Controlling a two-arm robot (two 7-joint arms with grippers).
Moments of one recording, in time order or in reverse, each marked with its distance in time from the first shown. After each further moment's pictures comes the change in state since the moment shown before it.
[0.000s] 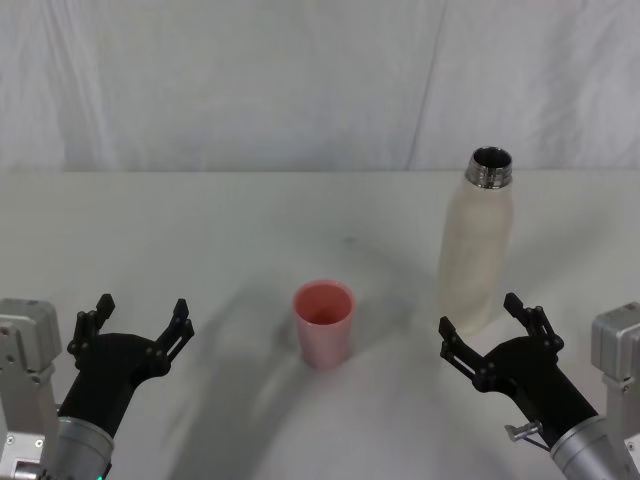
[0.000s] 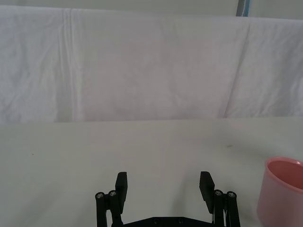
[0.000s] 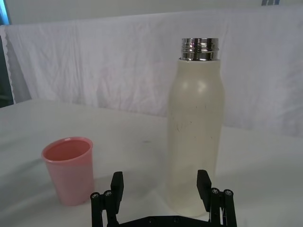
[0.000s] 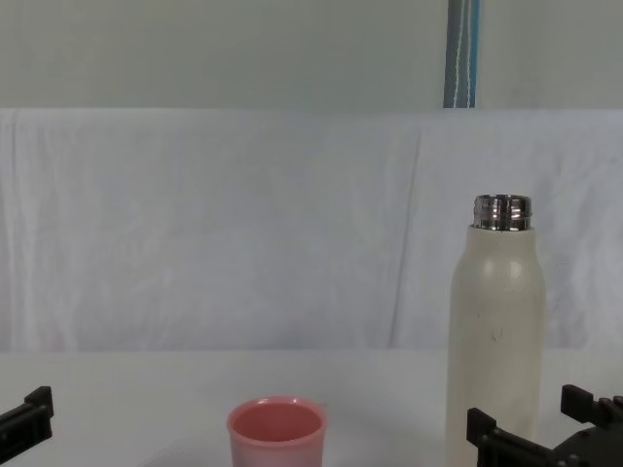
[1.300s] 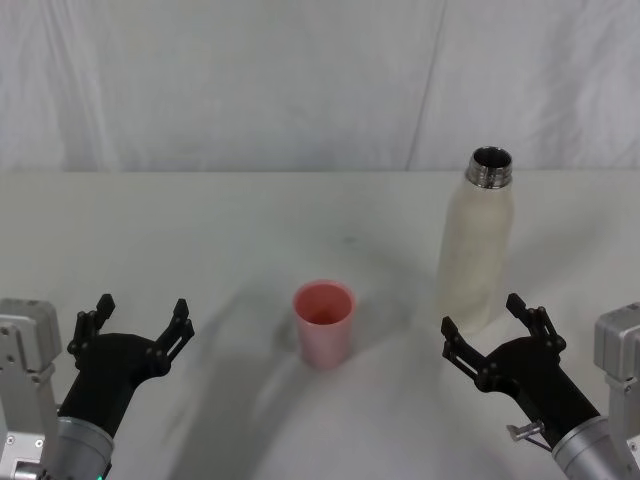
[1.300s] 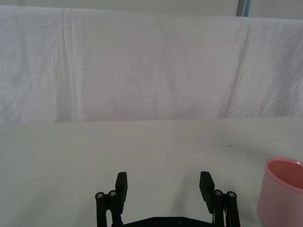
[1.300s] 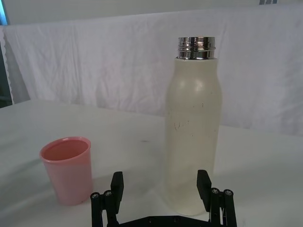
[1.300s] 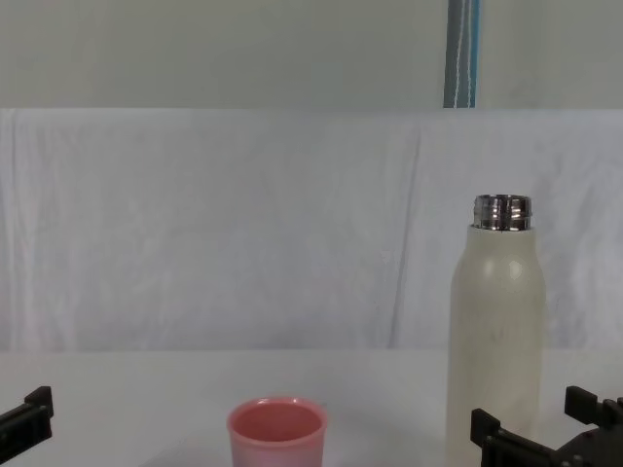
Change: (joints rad) left arm 0.000 0.000 0.000 0.000 0.000 0.000 0.000; right arm -0.003 0.001 0.005 0.001 0.008 0.000 -0.002
